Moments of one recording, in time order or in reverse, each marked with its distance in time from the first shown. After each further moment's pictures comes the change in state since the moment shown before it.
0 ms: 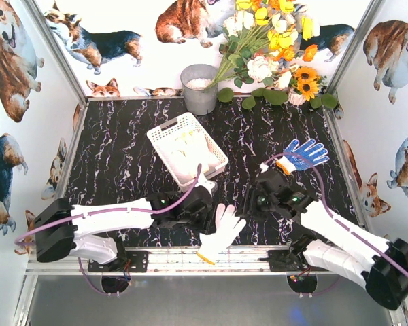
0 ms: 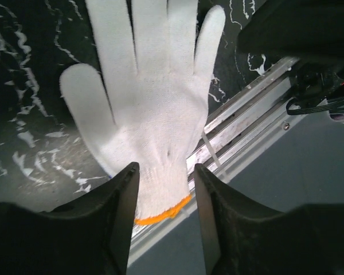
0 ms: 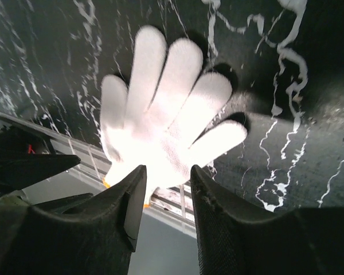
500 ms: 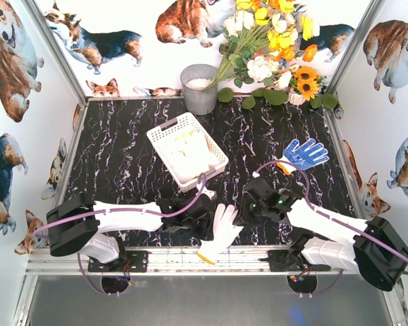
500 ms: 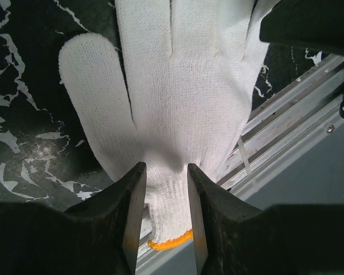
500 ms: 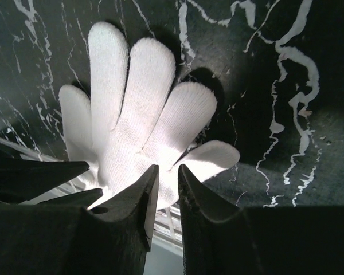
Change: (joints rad) left arm 0.000 0.122 -0.121 0.180 0.066 -0.058; right arm 0.103 0.171 -0.085 0.154 0.042 0.095
